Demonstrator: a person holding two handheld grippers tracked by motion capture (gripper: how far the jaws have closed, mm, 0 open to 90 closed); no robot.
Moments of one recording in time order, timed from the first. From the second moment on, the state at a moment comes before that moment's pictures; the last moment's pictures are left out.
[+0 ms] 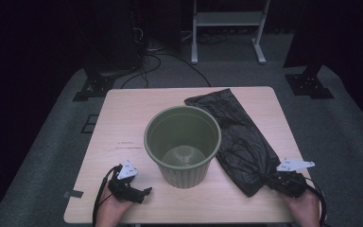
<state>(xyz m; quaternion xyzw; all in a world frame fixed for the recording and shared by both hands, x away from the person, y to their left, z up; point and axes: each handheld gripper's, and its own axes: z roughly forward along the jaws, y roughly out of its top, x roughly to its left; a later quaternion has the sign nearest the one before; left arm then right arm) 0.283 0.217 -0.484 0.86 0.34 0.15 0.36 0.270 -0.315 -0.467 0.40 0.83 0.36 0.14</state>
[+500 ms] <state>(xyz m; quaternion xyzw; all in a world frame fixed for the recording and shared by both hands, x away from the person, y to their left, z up) 0.283 0.217 -0.484 0.86 0.34 0.15 0.36 0.228 -0.331 -0.460 0.40 0.82 0.37 0.15</state>
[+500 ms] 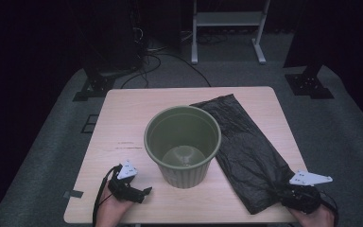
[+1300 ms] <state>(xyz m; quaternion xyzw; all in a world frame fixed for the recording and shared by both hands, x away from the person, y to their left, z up) 0.283 0.217 -0.483 0.86 0.34 0.15 0.36 0.334 -0.295 -0.441 0.44 0.81 0.34 0.19</state>
